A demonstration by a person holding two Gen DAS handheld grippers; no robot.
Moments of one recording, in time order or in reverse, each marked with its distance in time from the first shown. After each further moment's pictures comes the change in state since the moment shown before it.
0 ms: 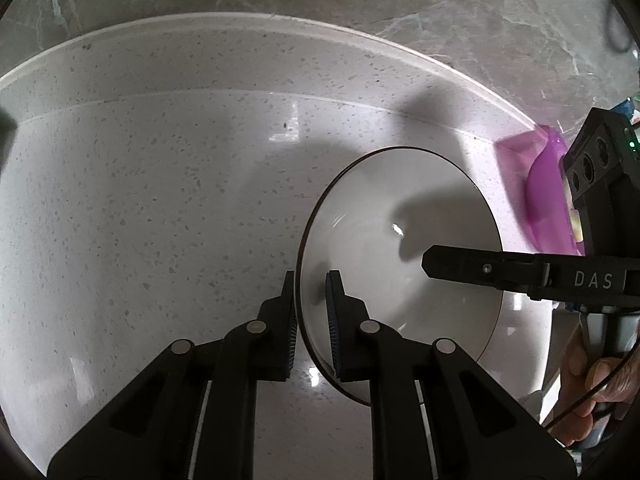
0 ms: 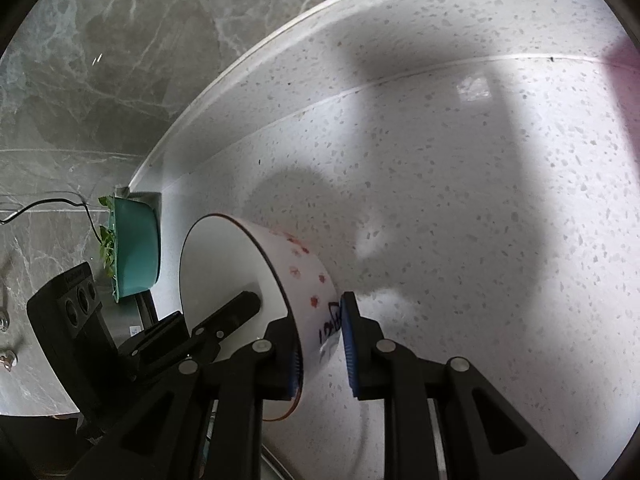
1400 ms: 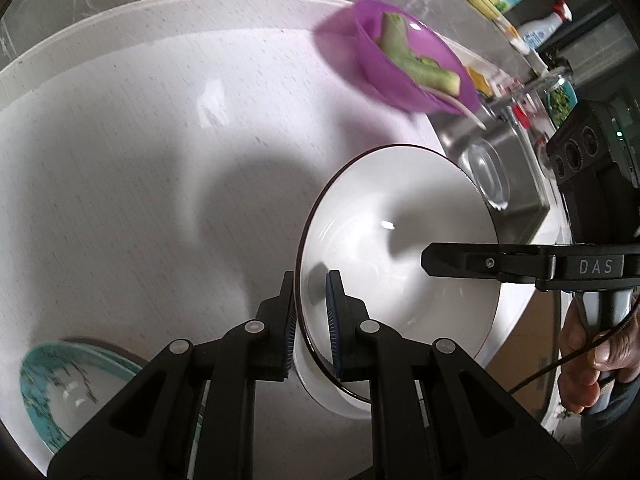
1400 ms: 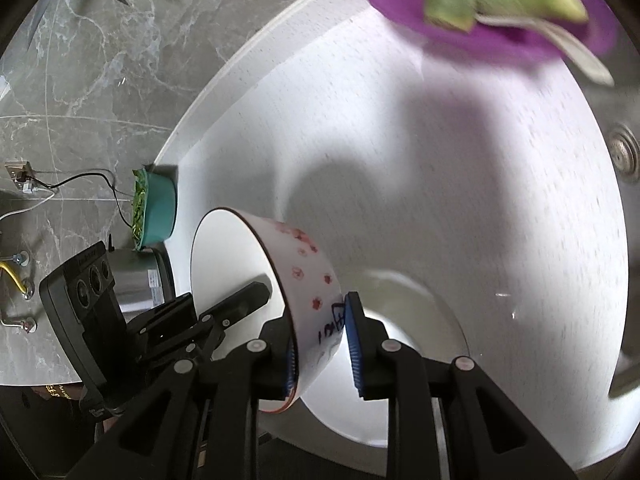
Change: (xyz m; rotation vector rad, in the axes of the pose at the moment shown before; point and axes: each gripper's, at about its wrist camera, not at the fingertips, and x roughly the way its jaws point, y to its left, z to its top) left arm -0.064 -0.166 -0.175 0.245 0.090 -0.135; right arm -0.121 -0.063 -0.185 0.118 -0.076 0.033
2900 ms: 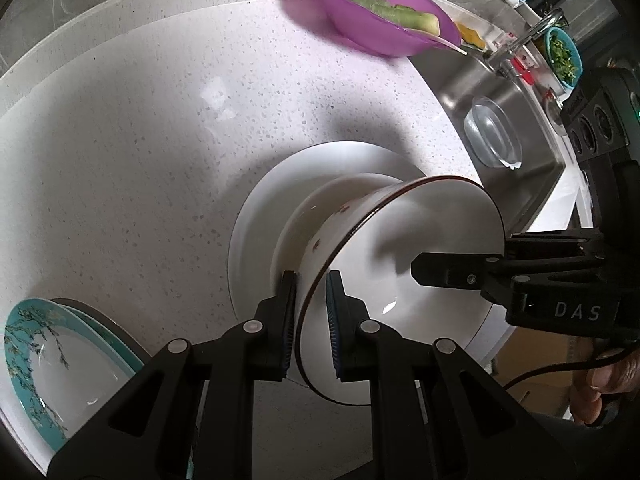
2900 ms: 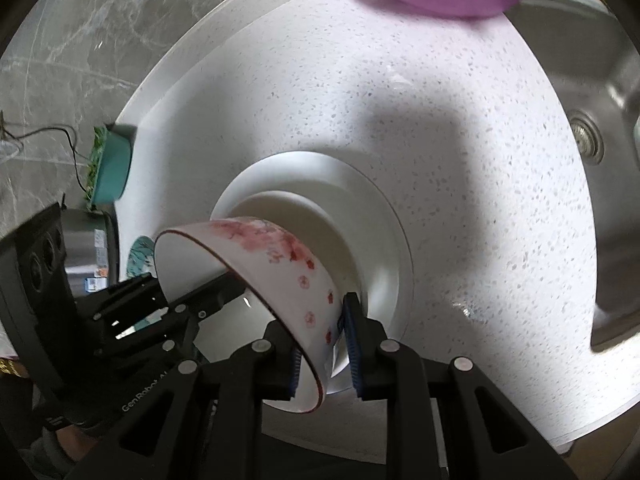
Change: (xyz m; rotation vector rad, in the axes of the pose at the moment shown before) left arm 0.017 -0.038 -0.053 0.095 0.042 0.092; right arm 0.014 -0.015 -0.048 -0.090 0.010 -0.203
